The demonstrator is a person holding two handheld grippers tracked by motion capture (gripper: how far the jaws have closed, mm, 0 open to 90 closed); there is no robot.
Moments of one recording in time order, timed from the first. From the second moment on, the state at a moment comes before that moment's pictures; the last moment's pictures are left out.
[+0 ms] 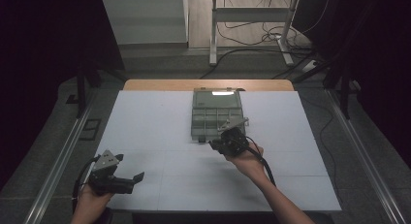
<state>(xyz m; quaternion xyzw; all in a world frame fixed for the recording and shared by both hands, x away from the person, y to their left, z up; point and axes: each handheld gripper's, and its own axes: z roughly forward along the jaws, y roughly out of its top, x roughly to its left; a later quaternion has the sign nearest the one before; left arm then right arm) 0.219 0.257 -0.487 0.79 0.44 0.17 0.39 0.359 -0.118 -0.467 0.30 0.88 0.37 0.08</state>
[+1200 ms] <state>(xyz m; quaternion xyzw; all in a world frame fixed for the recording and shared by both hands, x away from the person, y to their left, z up) 0.220 0.256 -0.487 0.80 0.43 0.17 0.39 0.400 -0.098 -0.467 0.31 0.87 0.38 0.09</state>
